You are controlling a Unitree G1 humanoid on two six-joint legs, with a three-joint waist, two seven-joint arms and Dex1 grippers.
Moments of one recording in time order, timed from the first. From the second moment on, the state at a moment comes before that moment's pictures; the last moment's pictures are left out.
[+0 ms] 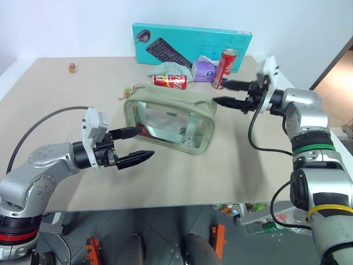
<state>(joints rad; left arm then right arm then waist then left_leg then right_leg) -0.32 0.71 0.15 -0.40 -0.82 0.67 -0.90 -1.13 -0.62 -0.08 0.84 0.30 0.06 1.27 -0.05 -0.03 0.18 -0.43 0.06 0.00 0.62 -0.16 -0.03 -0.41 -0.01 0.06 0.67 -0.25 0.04</state>
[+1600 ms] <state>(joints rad) -0.44 0.66 0.04 -0.33 -0.75 0.64 -0.97 -0.50 -0.62 -0.06 -0.18 0.52 0.44 1.00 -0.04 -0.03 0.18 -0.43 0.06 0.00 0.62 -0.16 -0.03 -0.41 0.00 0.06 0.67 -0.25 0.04</state>
